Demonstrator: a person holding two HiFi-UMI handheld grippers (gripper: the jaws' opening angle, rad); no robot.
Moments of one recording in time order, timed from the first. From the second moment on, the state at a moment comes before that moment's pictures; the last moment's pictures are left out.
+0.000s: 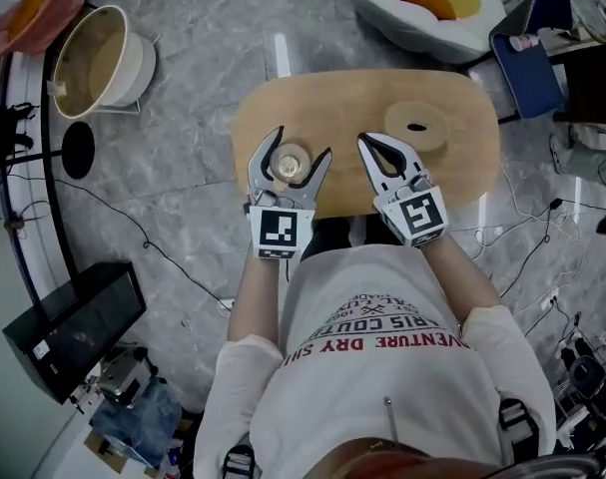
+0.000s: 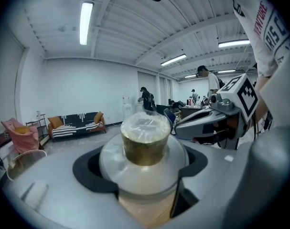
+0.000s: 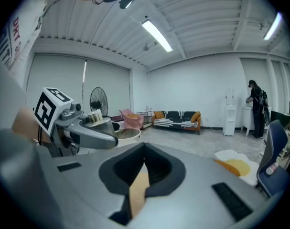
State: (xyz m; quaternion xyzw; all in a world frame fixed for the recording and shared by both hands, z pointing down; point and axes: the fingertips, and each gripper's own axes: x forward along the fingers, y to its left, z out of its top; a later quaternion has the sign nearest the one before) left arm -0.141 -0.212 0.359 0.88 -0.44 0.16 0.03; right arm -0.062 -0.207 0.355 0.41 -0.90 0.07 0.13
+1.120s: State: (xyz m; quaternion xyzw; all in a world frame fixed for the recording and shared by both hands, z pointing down) left arm -0.146 -0.163 0.251 0.88 -0.46 0.14 -0.02; right arm -0.043 -0.168 0.235 0.44 -0.89 -0.04 0.08
